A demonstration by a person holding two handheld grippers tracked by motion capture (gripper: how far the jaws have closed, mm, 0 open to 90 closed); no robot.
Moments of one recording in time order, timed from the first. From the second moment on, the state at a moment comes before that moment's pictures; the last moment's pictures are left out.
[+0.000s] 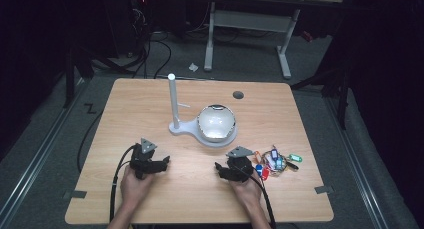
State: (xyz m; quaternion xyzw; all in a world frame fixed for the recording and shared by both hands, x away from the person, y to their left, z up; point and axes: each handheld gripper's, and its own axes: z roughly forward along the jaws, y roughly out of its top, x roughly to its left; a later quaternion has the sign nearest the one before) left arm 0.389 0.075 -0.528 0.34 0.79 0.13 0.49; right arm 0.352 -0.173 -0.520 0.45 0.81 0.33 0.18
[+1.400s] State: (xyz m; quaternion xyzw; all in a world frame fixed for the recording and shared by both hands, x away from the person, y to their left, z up) left arm 0.388 0.075 -0.528 0.35 0.79 0.13 0.49; right arm 0.339 -0.241 -0.490 0.51 0.75 0.35 0.21
